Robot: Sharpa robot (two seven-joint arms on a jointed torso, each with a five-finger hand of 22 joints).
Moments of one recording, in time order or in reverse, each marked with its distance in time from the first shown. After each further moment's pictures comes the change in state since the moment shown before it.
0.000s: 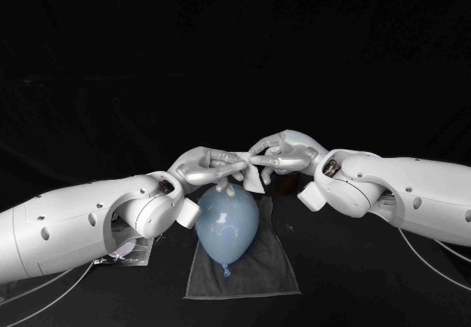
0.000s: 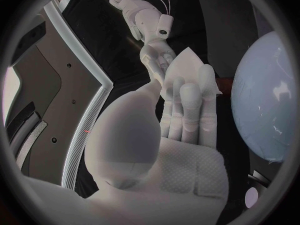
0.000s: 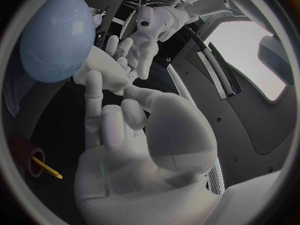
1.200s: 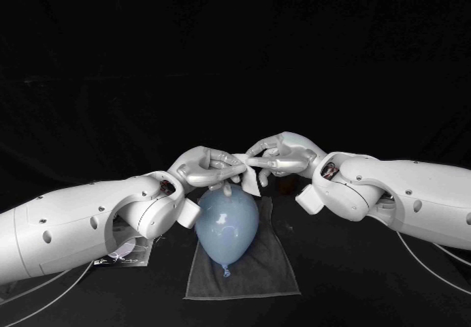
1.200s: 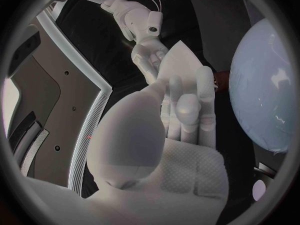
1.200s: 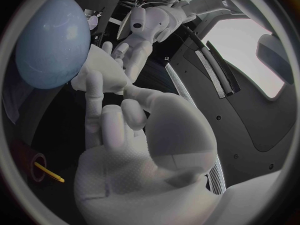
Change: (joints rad) left arm 0.000 0.003 0.000 -0.001 -0.067 -0.045 -0.020; left_hand 0.081 0.026 0.010 -0.001 0.000 0.071 -0.039 0.042 0.017 0.039 -0.036 0.087 0.074 0.078 -0.032 0.144 0.190 0.004 -0.026 -0.026 0.105 0.080; right arm -0.004 -0.001 0.000 0.023 0.021 -0.013 0.007; right_hand -0.005 0.005 -0.002 -0.001 0.000 0.000 0.000 0.000 0.000 0.000 0.000 0.000 0.003 0.000 0.000 0.000 0.005 0.009 0.000 0.000 0.000 0.000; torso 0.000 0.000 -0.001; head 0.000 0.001
